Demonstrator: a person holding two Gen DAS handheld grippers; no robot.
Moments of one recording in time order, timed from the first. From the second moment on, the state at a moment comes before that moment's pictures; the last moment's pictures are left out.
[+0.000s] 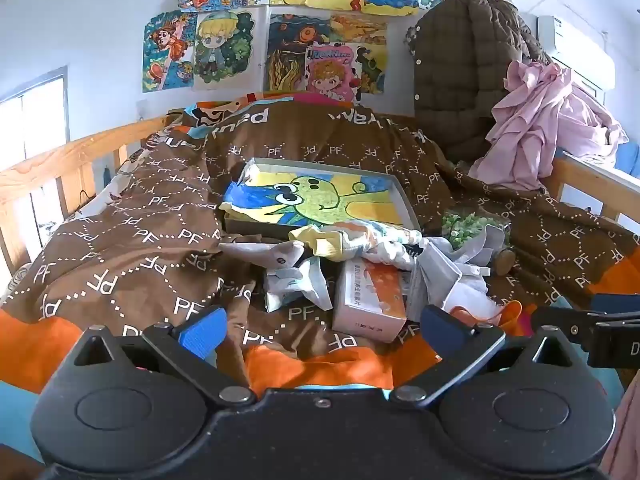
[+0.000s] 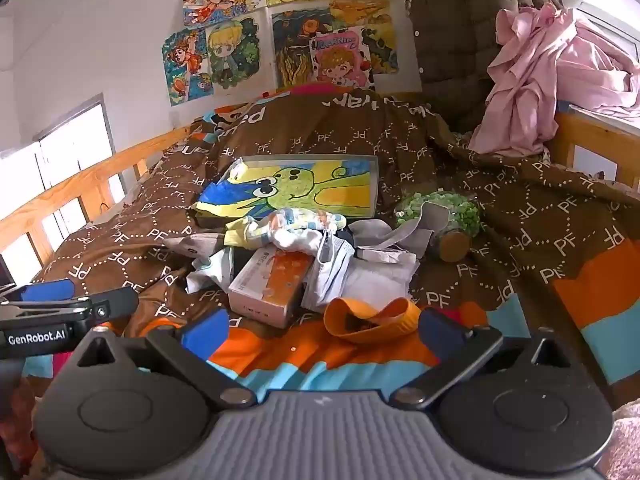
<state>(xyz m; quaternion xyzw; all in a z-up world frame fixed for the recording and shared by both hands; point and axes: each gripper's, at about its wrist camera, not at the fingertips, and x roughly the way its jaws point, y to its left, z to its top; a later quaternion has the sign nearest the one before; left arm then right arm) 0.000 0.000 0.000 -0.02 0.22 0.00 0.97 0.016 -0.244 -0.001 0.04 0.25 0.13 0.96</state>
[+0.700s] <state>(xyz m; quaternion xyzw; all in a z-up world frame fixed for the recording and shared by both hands) 0.000 -0.001 -0.002 -0.02 0.23 0.00 0.97 0.017 -0.246 -0.002 0.05 0.25 0.14 0.96</state>
